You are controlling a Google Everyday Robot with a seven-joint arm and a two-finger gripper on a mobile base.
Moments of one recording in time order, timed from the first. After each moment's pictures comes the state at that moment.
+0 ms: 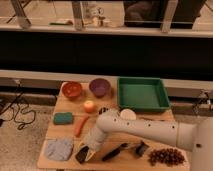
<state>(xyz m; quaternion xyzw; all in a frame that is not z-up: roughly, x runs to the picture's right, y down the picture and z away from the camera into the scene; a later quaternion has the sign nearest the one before) -0.113 0.327 0.745 -0.33 -0.42 -0.25 0.81</state>
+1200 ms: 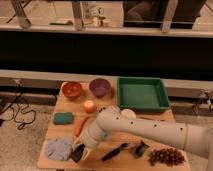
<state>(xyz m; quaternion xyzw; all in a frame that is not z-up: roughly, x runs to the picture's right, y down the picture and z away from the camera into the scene) -0.131 0.283 0.690 -0.27 -0.46 -0.26 0.80</state>
